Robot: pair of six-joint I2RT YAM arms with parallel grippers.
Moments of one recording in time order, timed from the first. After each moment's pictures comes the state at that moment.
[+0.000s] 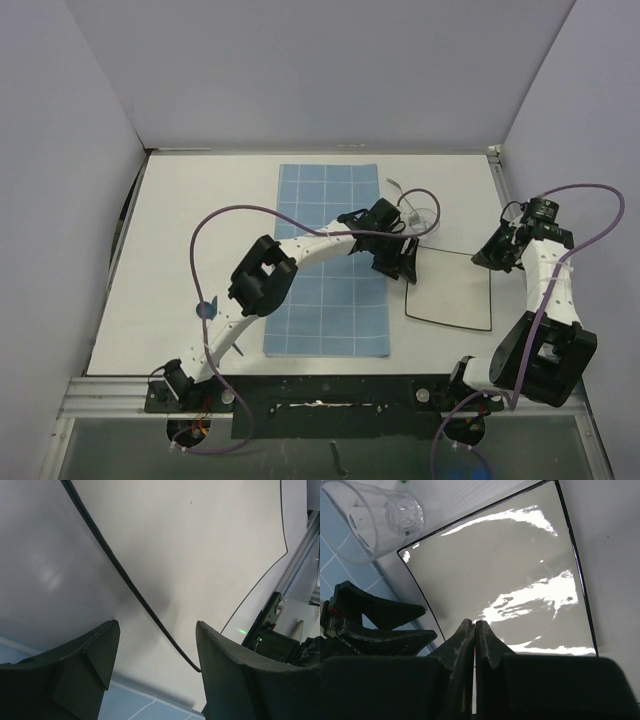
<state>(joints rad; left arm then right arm) -0.90 2.47 2.05 -0.47 0.51 -0.53 -0.39 1.32 1.06 -0.84 -0.25 0.34</state>
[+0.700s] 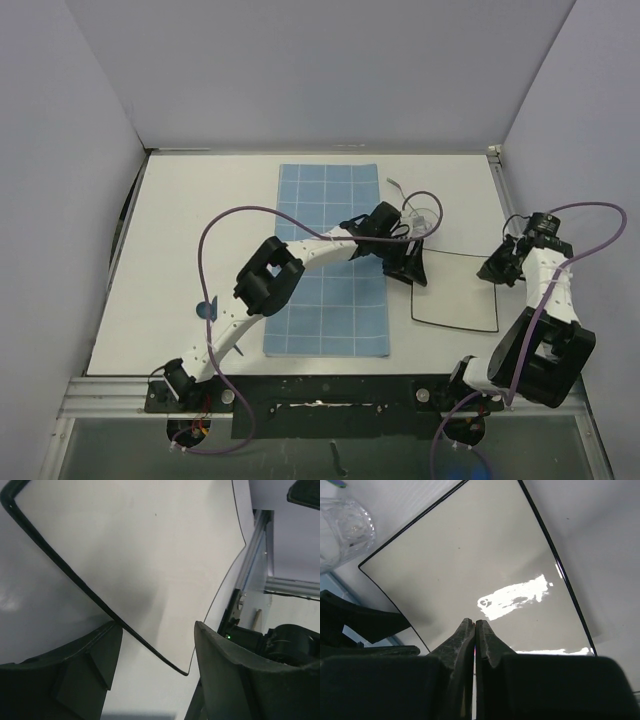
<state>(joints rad) -0.91 2.55 2.08 -0.30 0.68 -0.64 -0.44 1.32 0.96 -0.79 -0.19 0.35</state>
